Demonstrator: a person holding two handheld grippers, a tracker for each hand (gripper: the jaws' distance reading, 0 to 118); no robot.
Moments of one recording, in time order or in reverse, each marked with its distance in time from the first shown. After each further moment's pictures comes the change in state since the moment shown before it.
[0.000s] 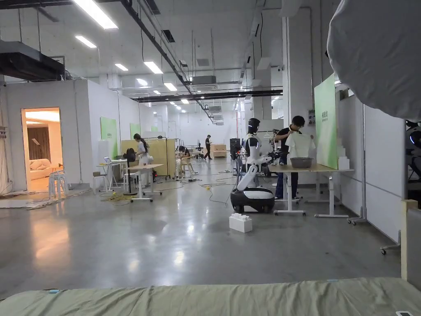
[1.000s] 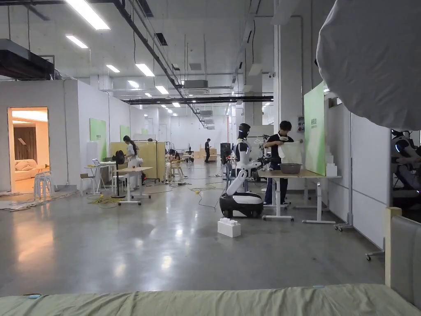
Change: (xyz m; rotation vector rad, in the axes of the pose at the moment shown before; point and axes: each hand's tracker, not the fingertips) left arm 0.005 0.002 0.003 0.024 -0.010 0.026; right arm 0.008 -0.004 0.002 0.223 0.015 0.190
